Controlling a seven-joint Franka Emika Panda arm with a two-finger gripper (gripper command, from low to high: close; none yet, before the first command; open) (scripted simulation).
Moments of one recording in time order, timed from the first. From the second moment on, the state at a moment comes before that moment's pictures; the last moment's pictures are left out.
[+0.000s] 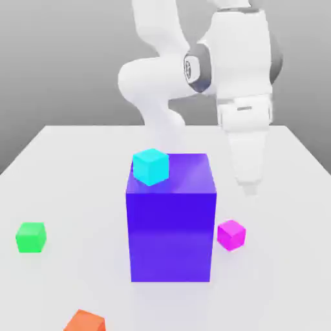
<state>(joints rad) 0.56 -0.27 -0.17 -2.85 -0.04 2.77 -0.36</state>
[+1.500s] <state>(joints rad) 0.56 0.25 0.12 -2.94 0.49 3.20 -1.13</state>
